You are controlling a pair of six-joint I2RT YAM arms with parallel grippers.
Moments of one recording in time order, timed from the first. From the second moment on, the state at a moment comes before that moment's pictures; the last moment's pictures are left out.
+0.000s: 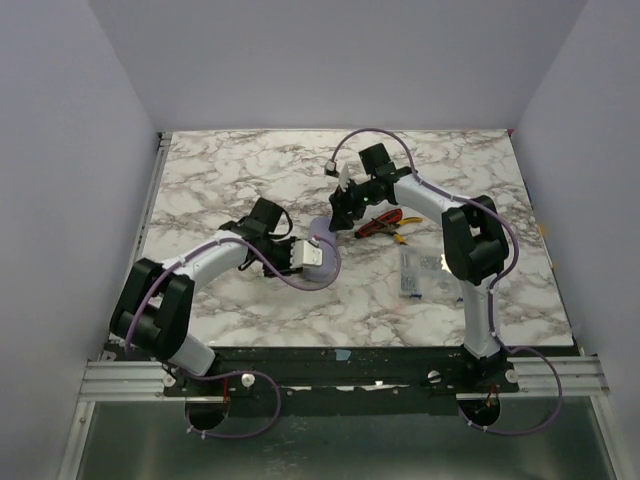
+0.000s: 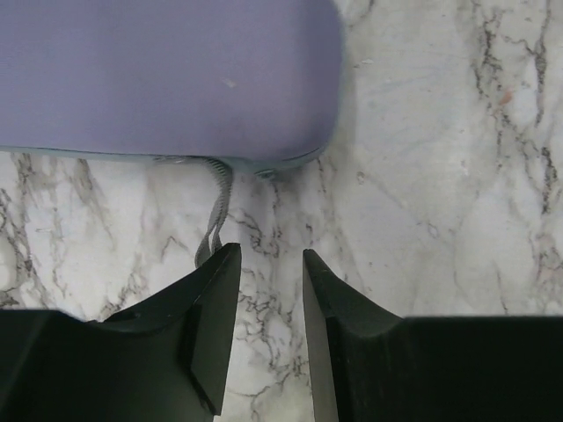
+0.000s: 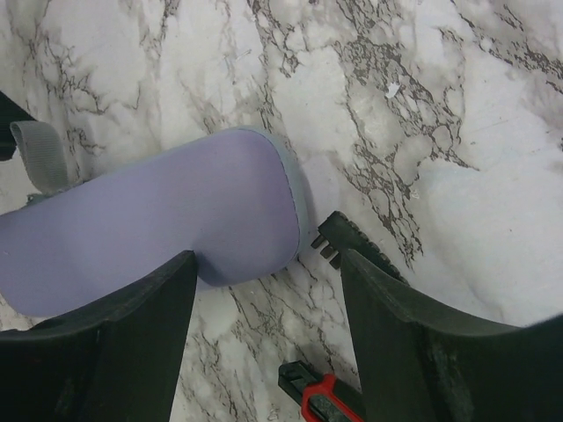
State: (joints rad) left arm -0.45 1.49 0.87 -0.53 0.50 1.10; right arm 0.46 2.15 1.63 -0.44 -0.71 -0.43
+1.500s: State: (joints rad) left arm -0.41 1.51 0.80 -0.06 0.50 -0.26; right arm 0.48 2.14 1.59 -0.52 -0.73 -0.18
